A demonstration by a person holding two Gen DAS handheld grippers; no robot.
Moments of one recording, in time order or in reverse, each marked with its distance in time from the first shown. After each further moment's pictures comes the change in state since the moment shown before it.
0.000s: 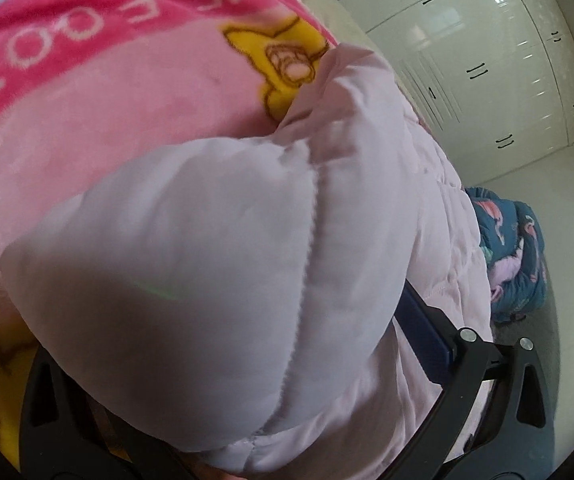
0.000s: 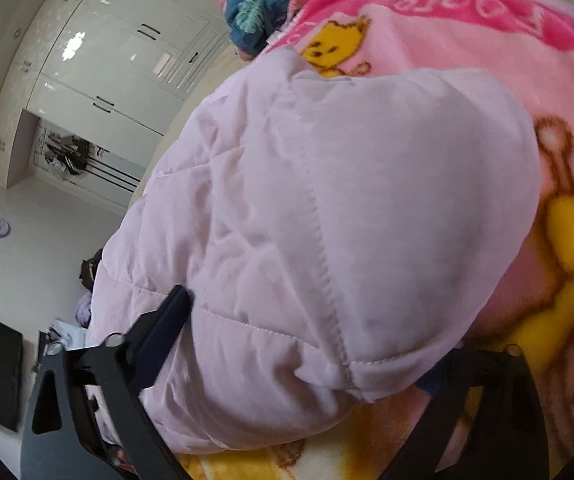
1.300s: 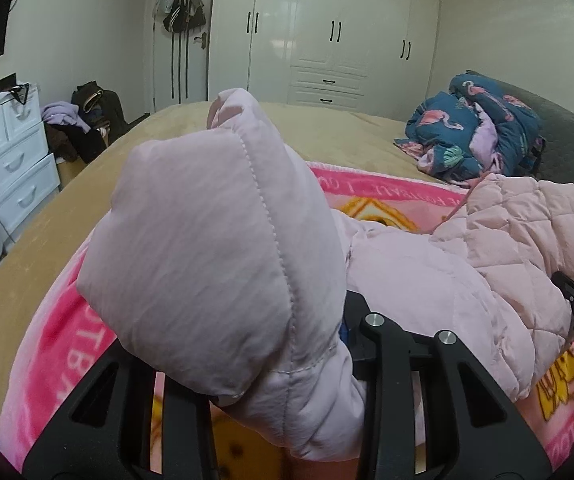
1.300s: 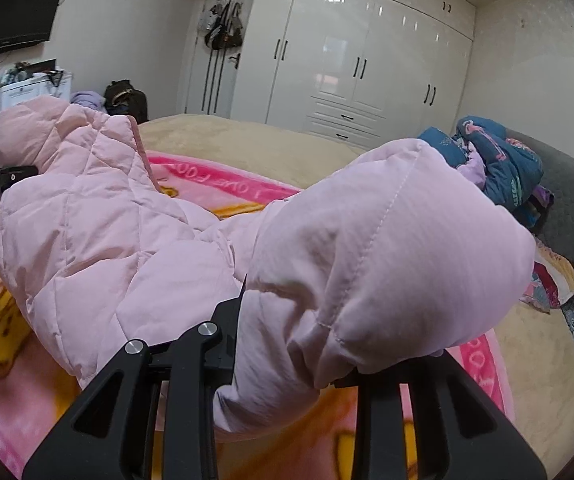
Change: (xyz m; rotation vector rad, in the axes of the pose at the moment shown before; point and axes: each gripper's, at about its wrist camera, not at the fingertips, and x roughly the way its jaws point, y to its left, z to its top) left arm -0.150 -0.106 -0.064 0.808 -0.248 0.109; right arm -0.104 0.140 -0.069 -1.131 -0.237 -0.170
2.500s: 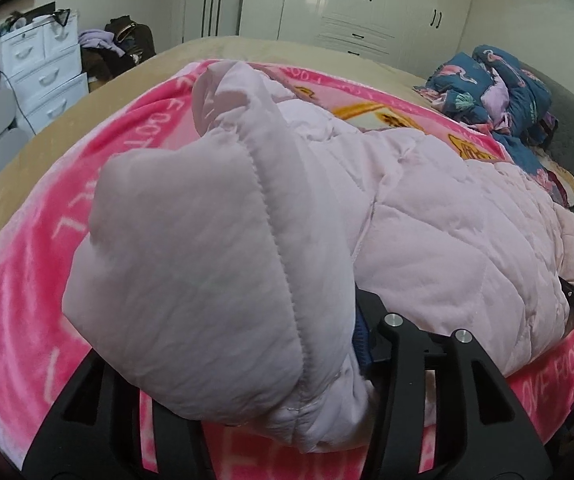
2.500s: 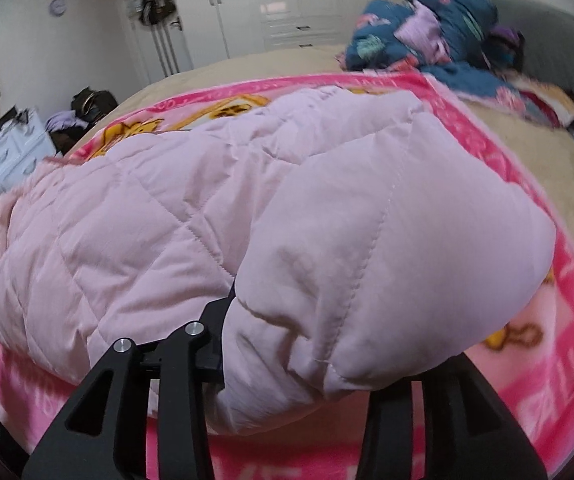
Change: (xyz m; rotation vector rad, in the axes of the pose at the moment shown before) left arm -0.070 0.014 -0.159 -0.119 0.178 0.048; right arm -0.062 -0.002 -0.148 0.399 0.272 0.080
